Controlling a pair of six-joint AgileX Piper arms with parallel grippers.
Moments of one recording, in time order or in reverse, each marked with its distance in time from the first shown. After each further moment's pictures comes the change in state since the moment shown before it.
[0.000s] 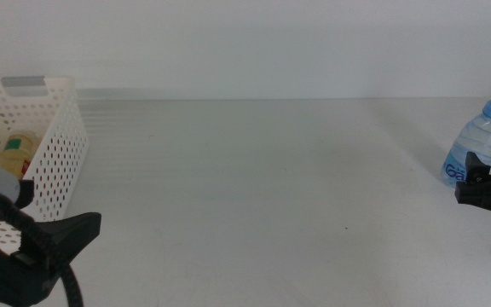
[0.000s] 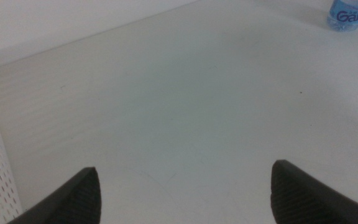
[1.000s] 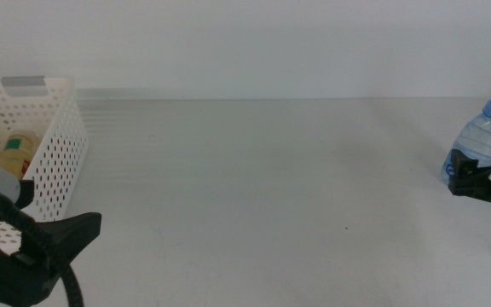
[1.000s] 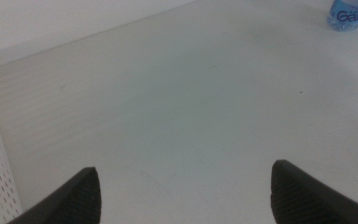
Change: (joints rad) left arm 0.000 0.000 0.000 0.000 0.000 0.000; right arm -0.254 0.249 -0.103 -0.536 -0.040 0.357
